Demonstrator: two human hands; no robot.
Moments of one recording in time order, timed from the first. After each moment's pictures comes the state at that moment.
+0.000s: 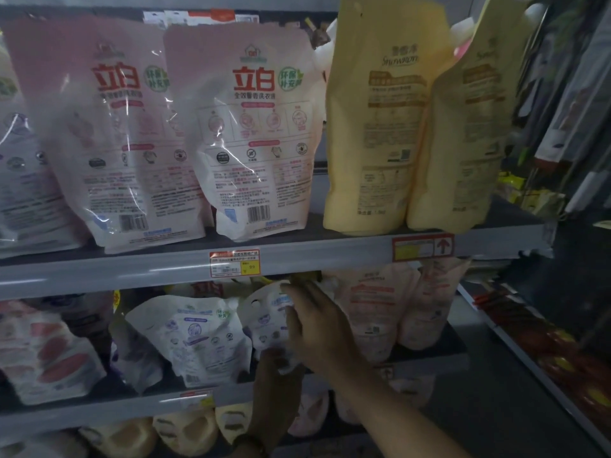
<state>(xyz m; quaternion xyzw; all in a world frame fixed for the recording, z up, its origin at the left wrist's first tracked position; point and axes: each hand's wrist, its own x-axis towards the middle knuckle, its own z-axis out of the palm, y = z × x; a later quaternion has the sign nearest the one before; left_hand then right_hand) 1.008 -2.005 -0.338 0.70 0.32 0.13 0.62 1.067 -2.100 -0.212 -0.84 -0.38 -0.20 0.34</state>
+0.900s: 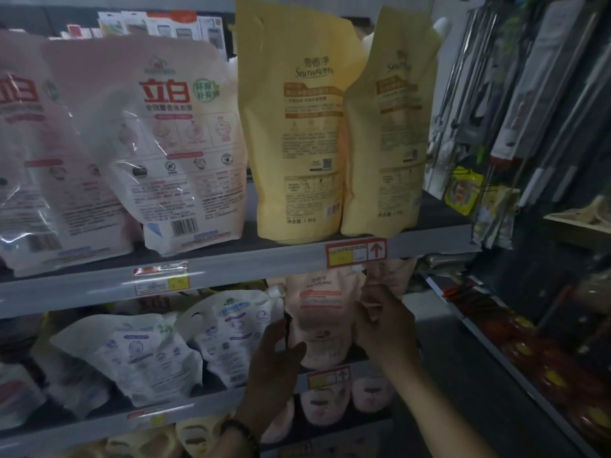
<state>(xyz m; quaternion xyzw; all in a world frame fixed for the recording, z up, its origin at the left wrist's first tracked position) 1.045 -2.085 -0.265 0.72 0.19 0.10 0.66 1.116 -2.279 -0.206 -0.86 -0.11 -0.11 0.49</state>
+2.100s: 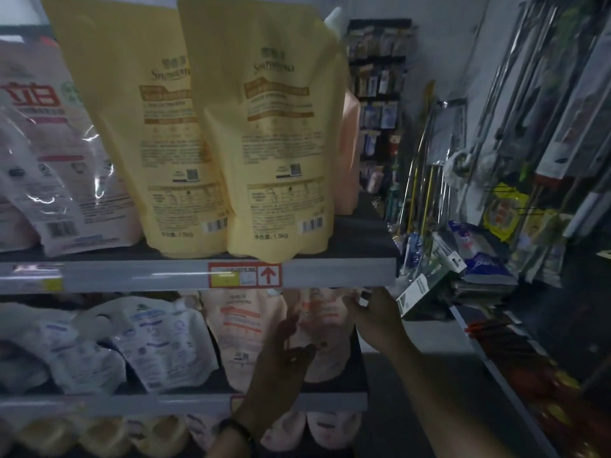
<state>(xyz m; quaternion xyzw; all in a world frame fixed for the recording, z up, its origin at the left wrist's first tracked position) 1.141 -2.264 -0.232 0.72 0.22 0.14 0.64 1.308 -2.405 -0.231 -0.81 -0.19 0.02 0.55</state>
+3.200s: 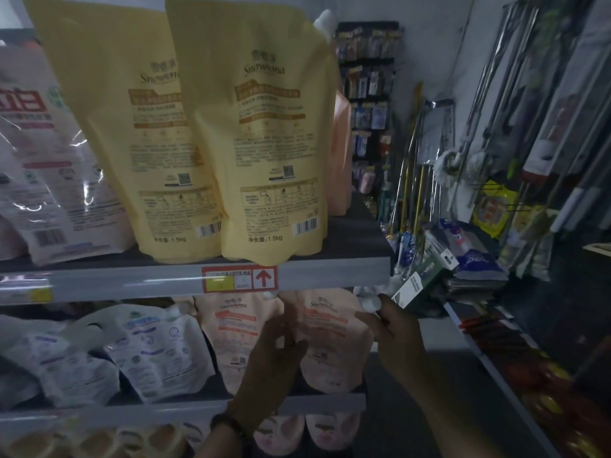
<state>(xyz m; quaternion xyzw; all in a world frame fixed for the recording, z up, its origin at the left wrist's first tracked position) 1.142 -2.252 -0.228 0.77 0.20 0.15 0.58 1.275 -2.447 -0.238 -0.76 -0.25 -0.04 0.60</state>
